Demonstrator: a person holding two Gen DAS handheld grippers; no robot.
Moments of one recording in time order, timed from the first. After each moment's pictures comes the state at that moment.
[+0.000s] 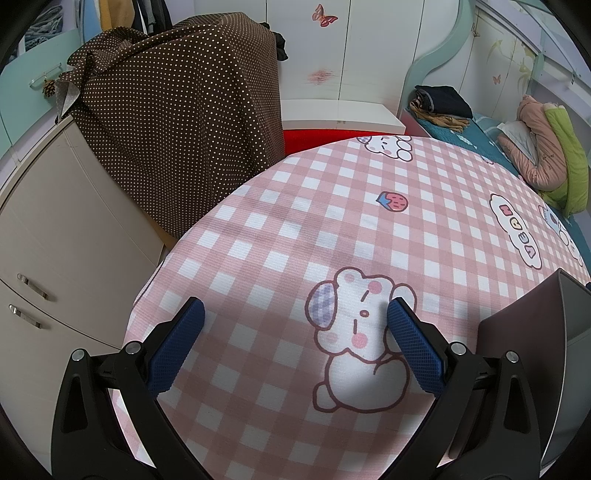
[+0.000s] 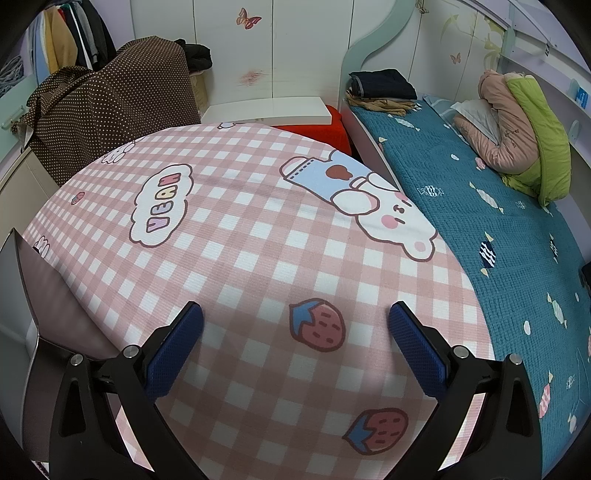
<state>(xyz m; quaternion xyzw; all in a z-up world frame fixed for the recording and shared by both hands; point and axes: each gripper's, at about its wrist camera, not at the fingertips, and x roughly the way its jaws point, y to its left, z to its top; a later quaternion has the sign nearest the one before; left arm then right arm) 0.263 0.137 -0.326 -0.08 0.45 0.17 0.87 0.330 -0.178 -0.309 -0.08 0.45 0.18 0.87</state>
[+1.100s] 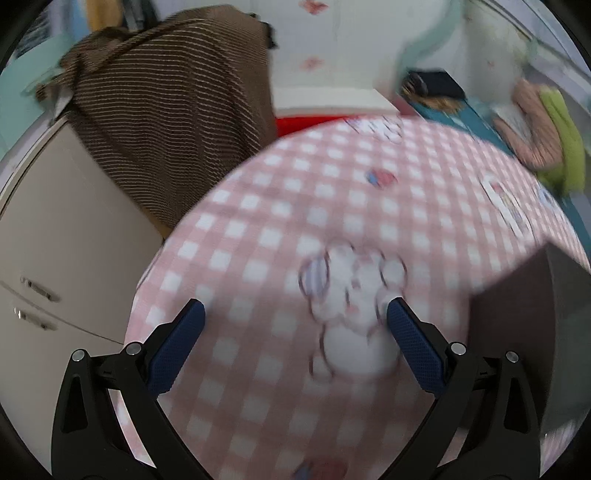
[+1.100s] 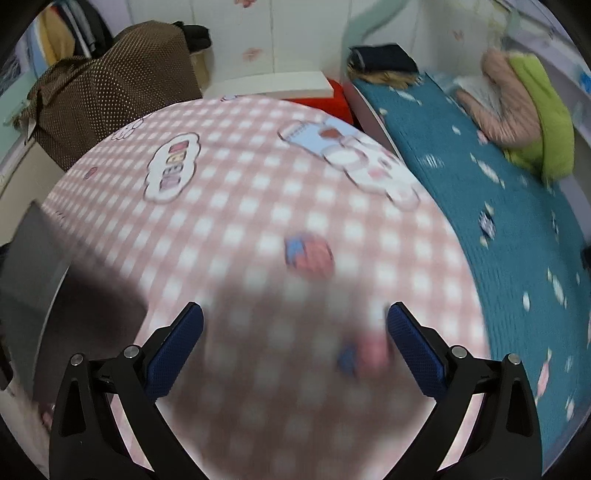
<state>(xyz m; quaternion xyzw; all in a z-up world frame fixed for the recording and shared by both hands) 0.248 0.129 -0.321 -0.05 0.49 0.14 0.86 0.295 -0.205 -0.296 -0.07 0.51 0.17 0.84</state>
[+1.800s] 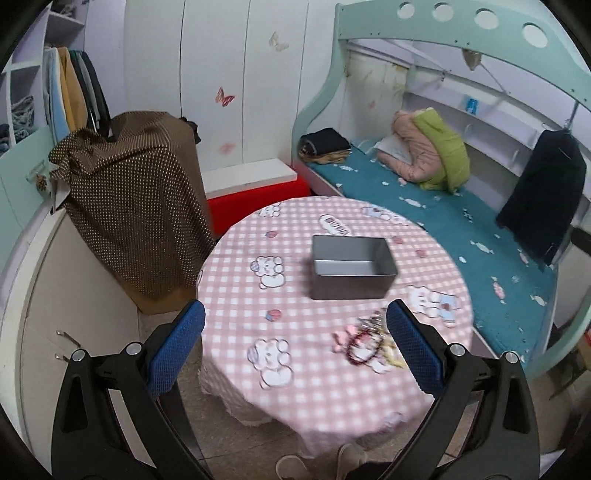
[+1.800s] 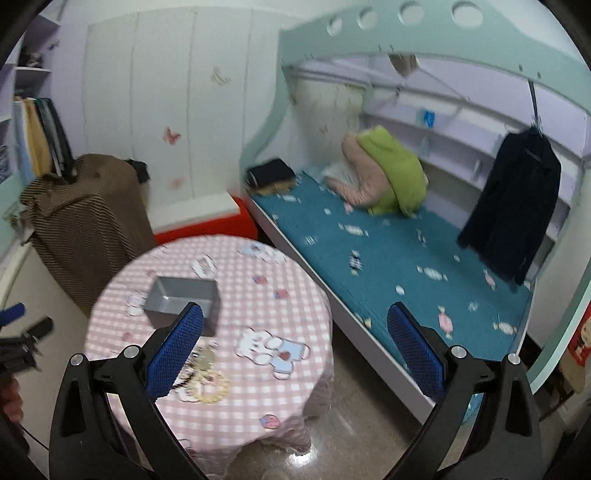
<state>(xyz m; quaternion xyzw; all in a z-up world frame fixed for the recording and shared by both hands) 0.003 0.076 -0.097 -0.01 0.36 -0.02 0.93 -0.020 -0.216 -0.024 -0.02 0.31 -0.02 0.95</state>
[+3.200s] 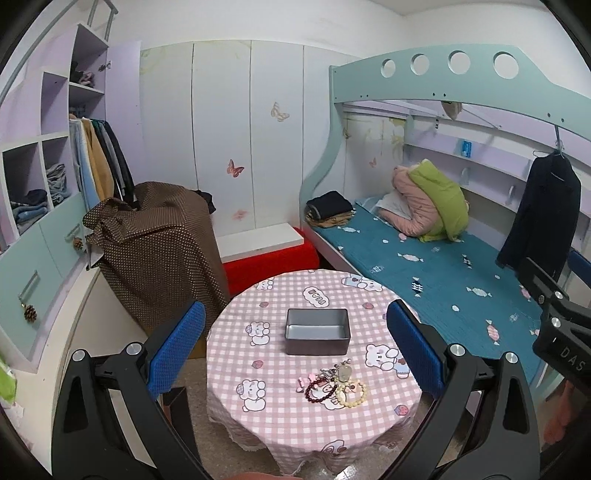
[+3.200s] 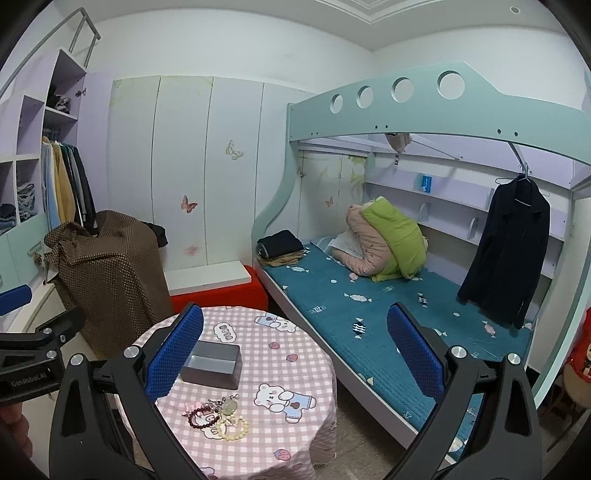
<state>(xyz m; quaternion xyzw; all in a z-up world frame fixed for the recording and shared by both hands) -0.060 -0.019 0.034 0.02 0.25 0.02 0.97 -0.086 -0.213 0.053 -0.01 0.18 -0.01 0.98</state>
